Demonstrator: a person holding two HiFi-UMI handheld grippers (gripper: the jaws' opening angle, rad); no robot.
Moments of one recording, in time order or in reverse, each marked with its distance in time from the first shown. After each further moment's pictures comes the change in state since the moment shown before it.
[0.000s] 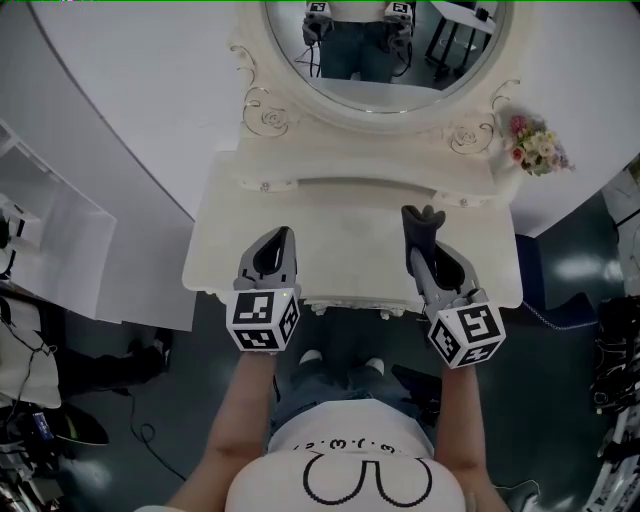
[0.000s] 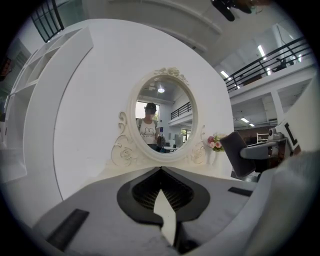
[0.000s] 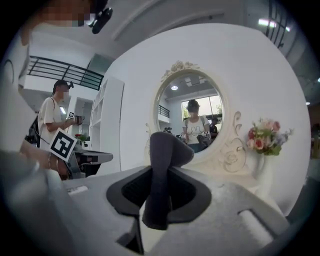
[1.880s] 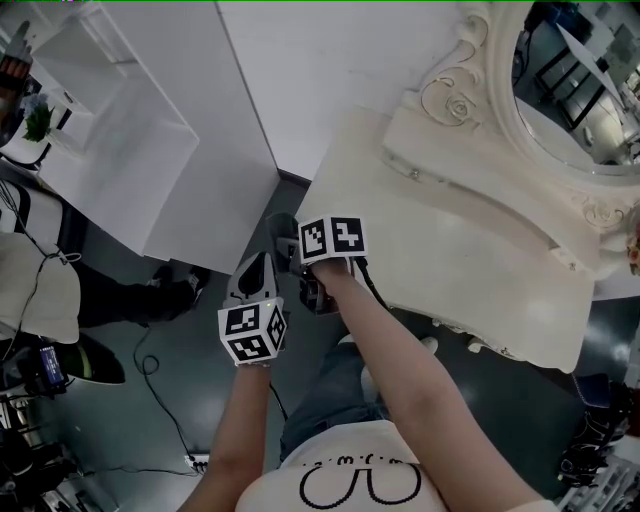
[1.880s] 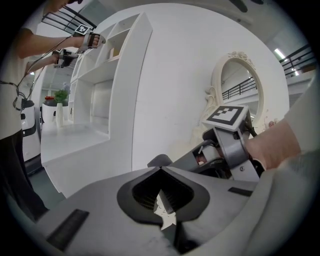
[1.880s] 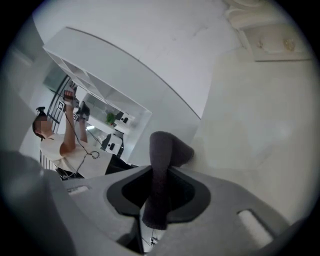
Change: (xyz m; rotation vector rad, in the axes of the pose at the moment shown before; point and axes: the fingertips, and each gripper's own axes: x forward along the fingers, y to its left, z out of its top) left arm -0.170 0.323 -0.139 -0.217 0.231 0.515; right arm 0.299 0.489 -0.191 0.584 0.936 0.617
